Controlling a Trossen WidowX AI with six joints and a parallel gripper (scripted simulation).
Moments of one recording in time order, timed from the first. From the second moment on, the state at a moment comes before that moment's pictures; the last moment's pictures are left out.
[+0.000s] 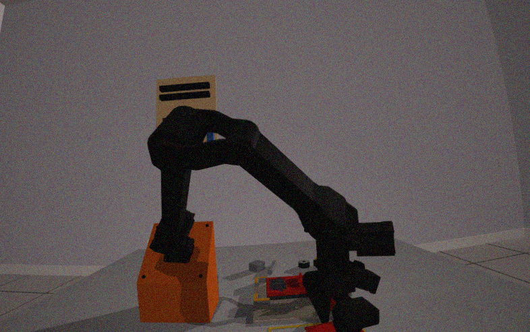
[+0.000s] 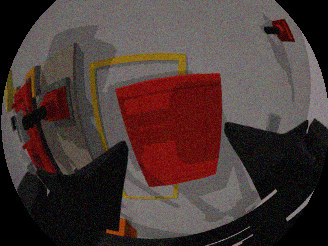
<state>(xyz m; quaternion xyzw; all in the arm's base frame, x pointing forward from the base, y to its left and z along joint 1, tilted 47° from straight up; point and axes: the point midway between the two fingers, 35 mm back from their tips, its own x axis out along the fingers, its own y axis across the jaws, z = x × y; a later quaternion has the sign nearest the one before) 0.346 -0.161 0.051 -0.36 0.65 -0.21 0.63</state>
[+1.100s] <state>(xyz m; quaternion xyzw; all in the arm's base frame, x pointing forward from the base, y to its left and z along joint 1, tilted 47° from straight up) 0.343 -0.158 0.053 -0.36 0.65 -0.21 0.63</state>
